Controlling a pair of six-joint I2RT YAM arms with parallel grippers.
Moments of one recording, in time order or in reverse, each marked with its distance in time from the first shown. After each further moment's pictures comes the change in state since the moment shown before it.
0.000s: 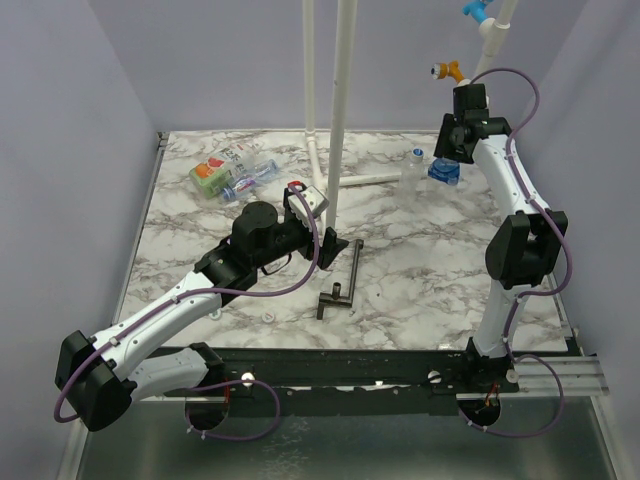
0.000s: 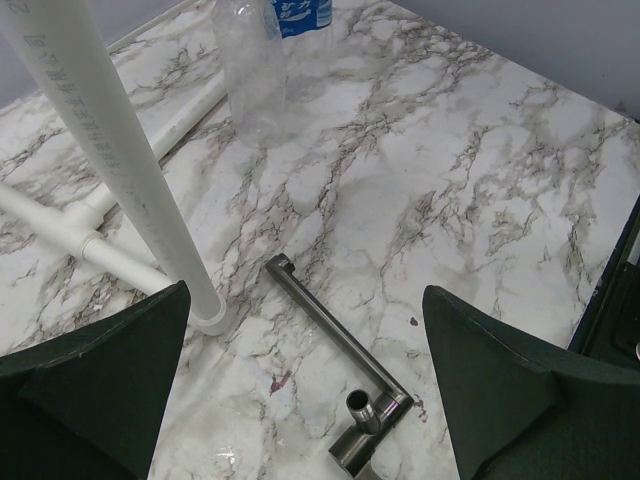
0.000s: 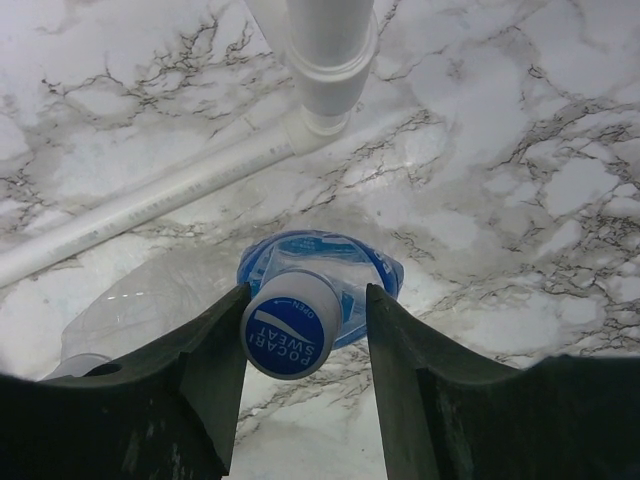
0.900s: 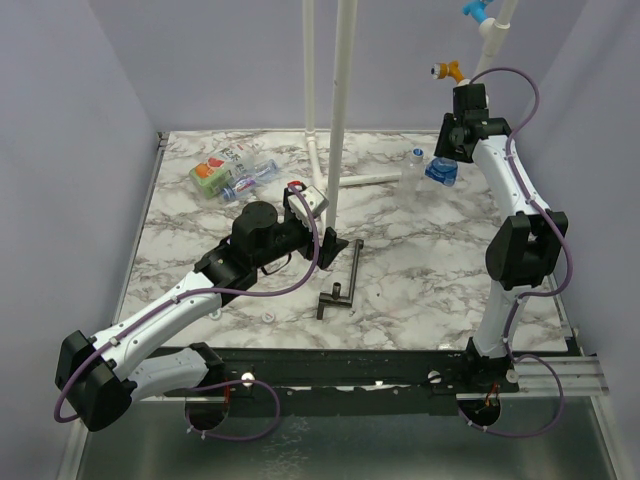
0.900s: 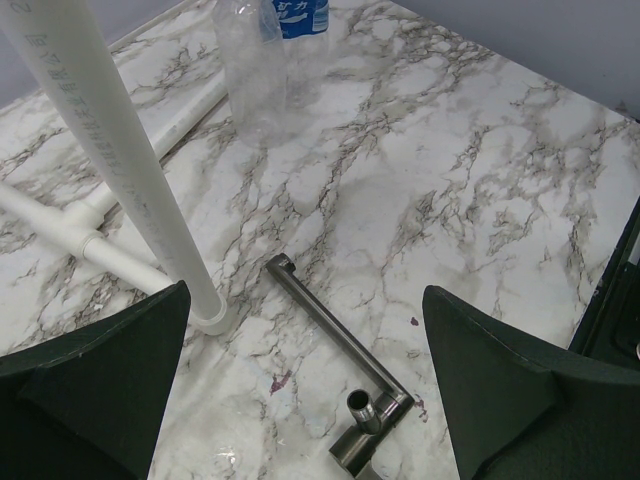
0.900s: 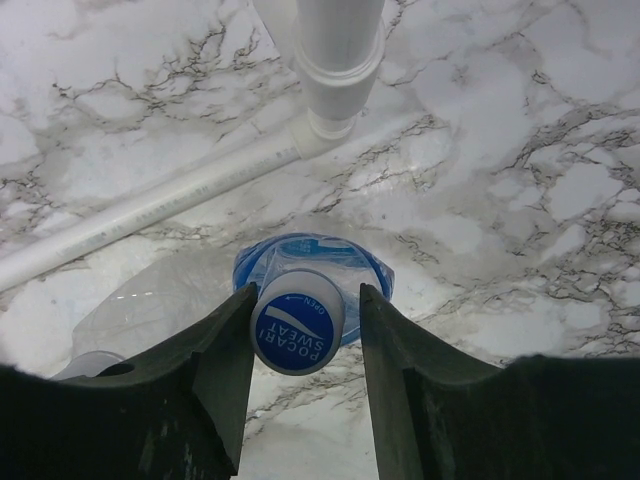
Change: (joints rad) left arm 0.002 0.000 0.000 0.000 0.000 0.000; right arm 0.000 -0.007 -0.008 0.015 -0.003 0.000
